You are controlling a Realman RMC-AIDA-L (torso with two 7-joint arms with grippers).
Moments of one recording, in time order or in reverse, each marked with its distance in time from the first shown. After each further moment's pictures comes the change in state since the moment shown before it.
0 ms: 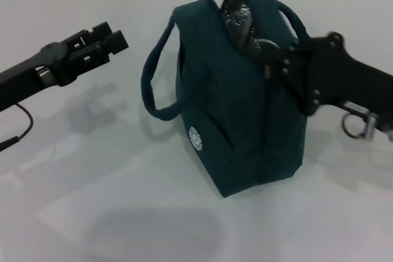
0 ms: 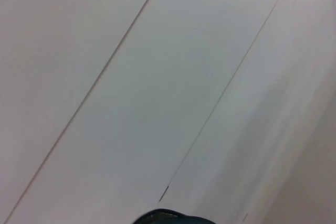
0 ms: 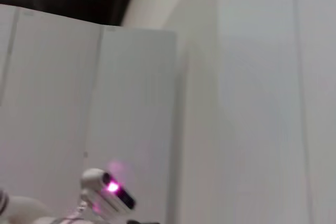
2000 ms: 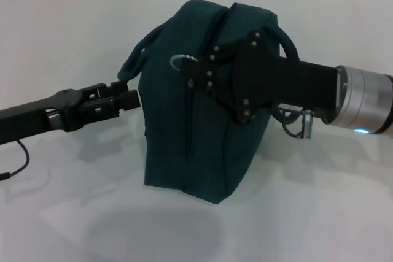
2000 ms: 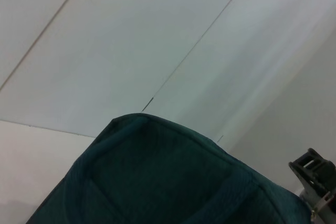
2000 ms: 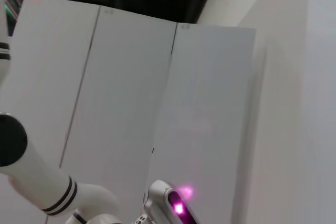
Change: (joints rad) left arm 0.006 0.012 -0.009 0.078 0.224 0.088 -0.156; right arm 0.133 0.004 -0.282 -0.067 0.144 0.096 -0.040
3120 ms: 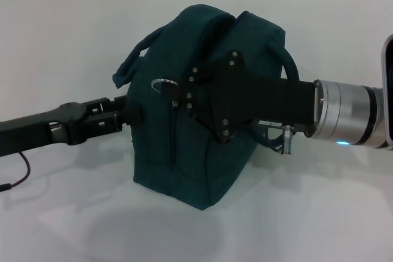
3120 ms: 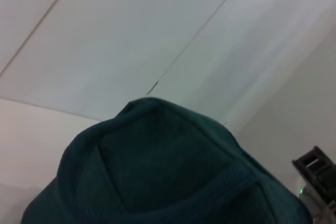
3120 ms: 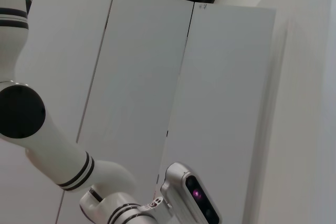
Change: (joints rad) left arm 0.007 -0.003 0.000 -0.001 0.052 -0.001 0.005; right arm 0.010 0.000 -0.130 -0.023 0.065 0.077 -0.052
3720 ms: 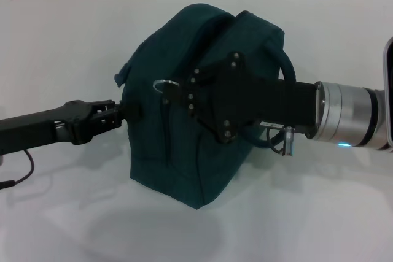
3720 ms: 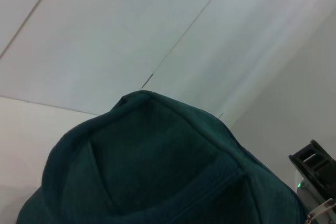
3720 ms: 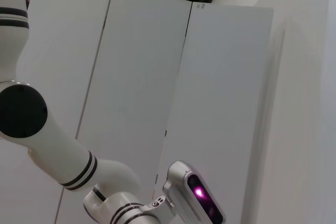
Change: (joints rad) left arm -0.017 -0.002 0.002 0.001 0.015 0.001 0.017; right arm -0.008 0.000 0.000 -0.001 0.000 0.000 0.001
